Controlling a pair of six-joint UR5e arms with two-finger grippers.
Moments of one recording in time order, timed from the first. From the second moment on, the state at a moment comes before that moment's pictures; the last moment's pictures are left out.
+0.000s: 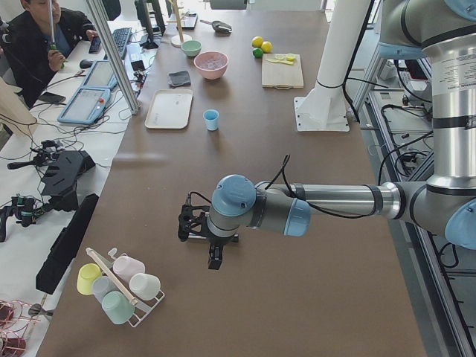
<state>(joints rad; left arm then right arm) -1.70 -1.40 -1.73 -1.79 -2.41 -0.09 1.66 -1.81 1.73 -1.40 2.41 0.01</state>
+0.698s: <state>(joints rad) -1.75 -1.42 -1.70 -1.70 -2.42 -0.09 1.66 -1.81 1.71 -1.38 2.39 -0.01</state>
